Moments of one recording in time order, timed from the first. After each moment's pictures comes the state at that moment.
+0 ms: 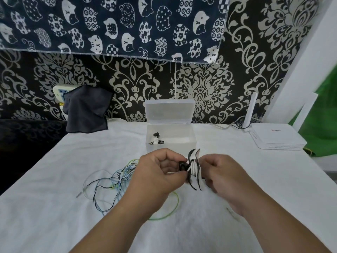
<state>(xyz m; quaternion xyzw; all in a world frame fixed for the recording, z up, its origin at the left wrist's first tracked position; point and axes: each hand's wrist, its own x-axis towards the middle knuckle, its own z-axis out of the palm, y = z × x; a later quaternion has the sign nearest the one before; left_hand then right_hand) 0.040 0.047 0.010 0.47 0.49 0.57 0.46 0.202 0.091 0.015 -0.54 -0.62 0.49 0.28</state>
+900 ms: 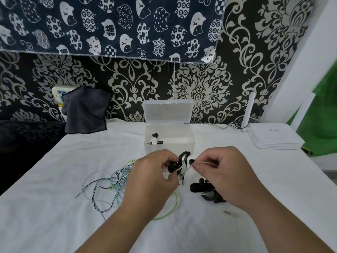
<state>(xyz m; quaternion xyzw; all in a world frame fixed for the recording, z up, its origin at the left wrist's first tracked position) 0.039 0.044 0.005 0.63 0.65 0.42 0.11 0.211 0.084 0.033 -0.48 -0.72 0.37 0.33</state>
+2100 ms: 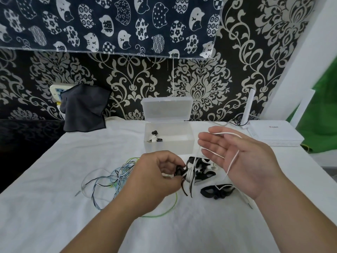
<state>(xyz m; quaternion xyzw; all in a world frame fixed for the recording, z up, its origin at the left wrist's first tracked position) 0.032 0.046 0.009 0.57 0.56 0.45 0.39 0.224 0.107 0.036 -0.35 -0.38 0.70 0.50</state>
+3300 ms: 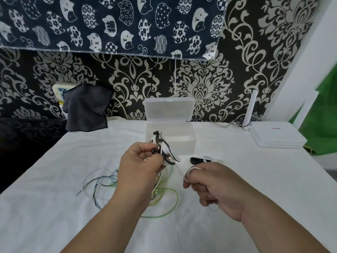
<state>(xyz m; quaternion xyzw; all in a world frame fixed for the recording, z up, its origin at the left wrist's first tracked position) 0.033 0.059 0.006 0.26 0.54 0.68 0.42 0.195 0.080 0.019 -0.49 -0.55 0.65 0.21</state>
